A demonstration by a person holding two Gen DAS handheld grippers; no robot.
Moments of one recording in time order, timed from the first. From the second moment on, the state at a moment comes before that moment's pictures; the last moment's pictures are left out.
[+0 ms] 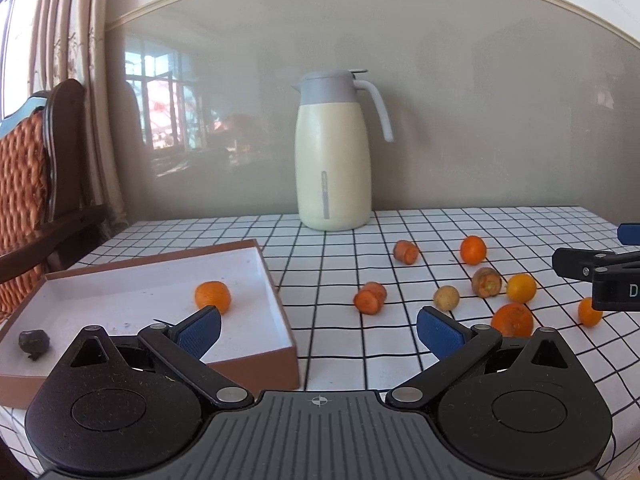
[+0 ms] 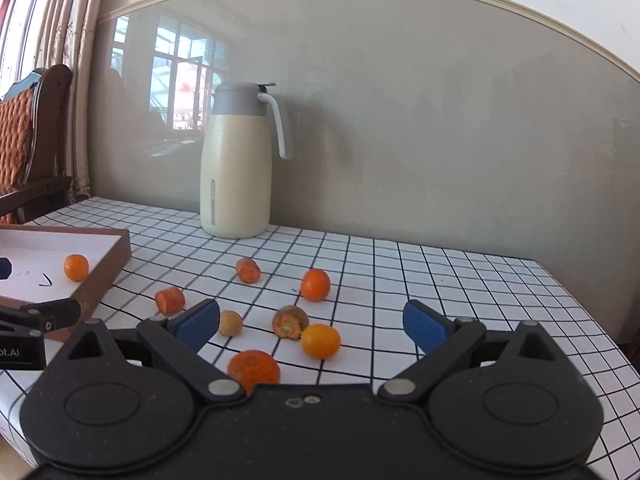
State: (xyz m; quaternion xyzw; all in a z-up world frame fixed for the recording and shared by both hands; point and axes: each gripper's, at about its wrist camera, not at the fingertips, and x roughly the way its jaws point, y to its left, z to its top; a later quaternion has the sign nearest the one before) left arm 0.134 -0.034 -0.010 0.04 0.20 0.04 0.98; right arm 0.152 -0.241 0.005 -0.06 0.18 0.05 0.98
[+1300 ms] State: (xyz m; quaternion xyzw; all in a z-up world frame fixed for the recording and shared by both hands) left arm 0.200 -0.155 -0.056 0.05 0.26 -0.11 0.96; right arm 0.190 -0.302 -0.055 -0.04 0.28 0.02 0.96
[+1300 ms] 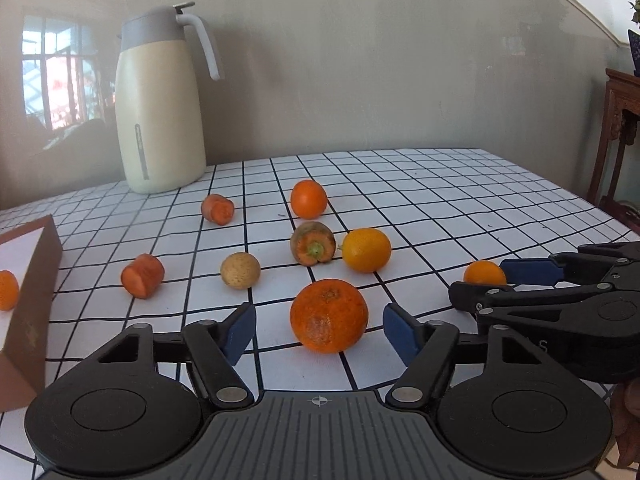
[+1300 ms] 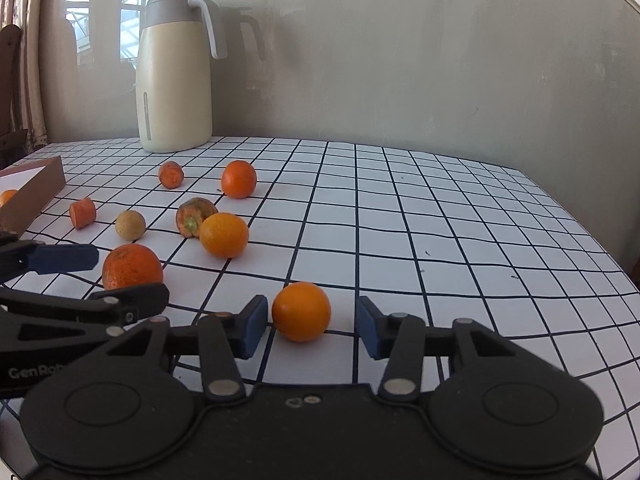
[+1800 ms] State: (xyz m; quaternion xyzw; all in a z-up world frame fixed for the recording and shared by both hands) left arm 0.208 -0.152 -0.053 0.03 0.28 -0.12 0.95; right arm 0.189 -0.301 -0.049 -0.04 0.27 0.02 0.96
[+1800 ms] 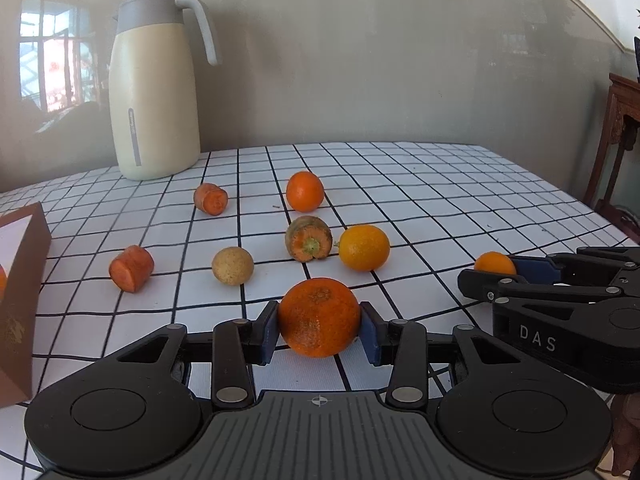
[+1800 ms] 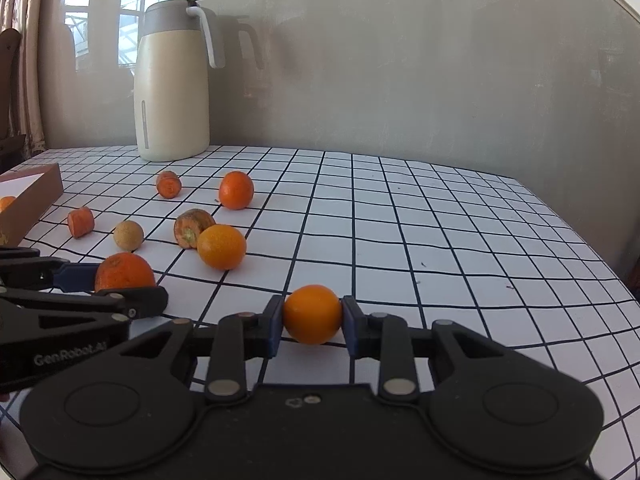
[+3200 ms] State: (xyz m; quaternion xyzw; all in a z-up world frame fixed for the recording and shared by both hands) left arm 0.132 0.065 0.016 -0.01 0.19 0.06 0.98; right arm 0.163 -0.122 0.022 -0.07 0.17 0.17 0.97
